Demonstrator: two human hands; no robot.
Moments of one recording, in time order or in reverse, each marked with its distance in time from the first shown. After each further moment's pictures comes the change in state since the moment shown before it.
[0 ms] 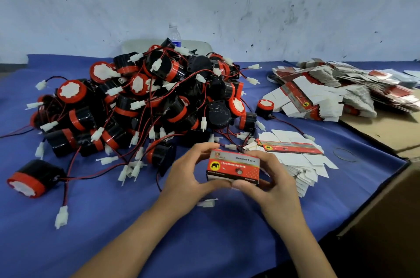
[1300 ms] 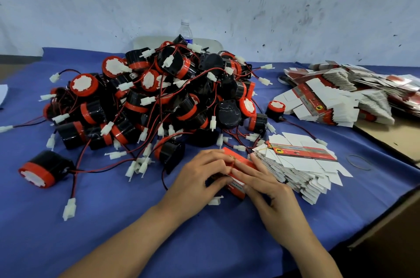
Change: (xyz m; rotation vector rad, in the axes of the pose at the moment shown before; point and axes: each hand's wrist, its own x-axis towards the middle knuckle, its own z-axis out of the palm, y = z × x) left_hand 0.003 -0.017 0.003 0.333 -0.003 0.271; right_hand -0.002 0.012 0.002 -0.282 -0.258 -0.101
